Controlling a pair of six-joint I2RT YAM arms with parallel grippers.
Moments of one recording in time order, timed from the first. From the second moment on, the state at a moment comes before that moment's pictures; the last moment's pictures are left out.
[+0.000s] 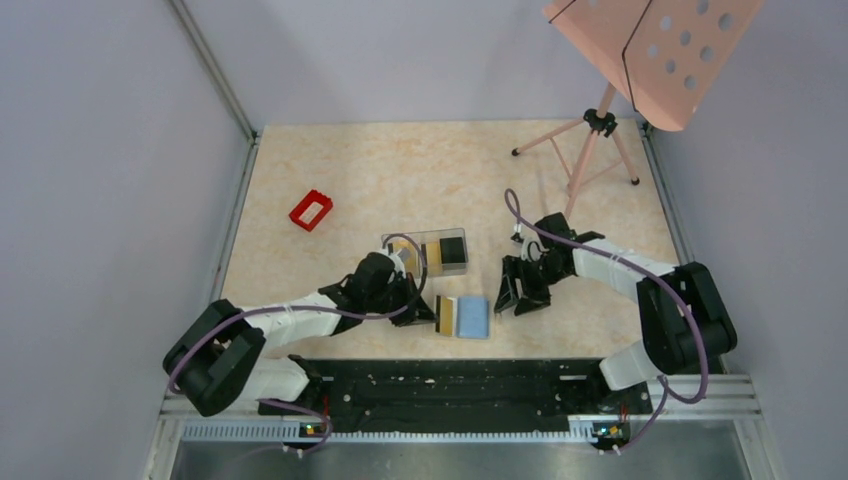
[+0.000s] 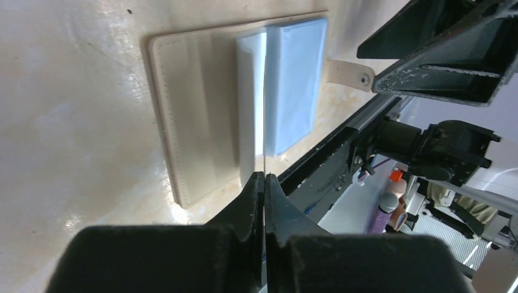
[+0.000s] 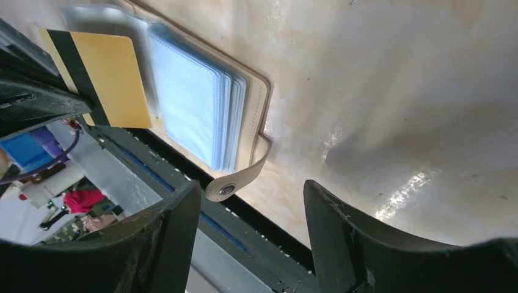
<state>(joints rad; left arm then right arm) -0.72 1.27 0.44 0.13 0.42 -1.00 0.34 1.47 0.75 -0.59 -0.61 0.30</state>
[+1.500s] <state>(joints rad) -0.76 1.46 0.48 0.29 0.41 -0.99 0.39 1.53 0.75 -0.57 -0.52 0.31</state>
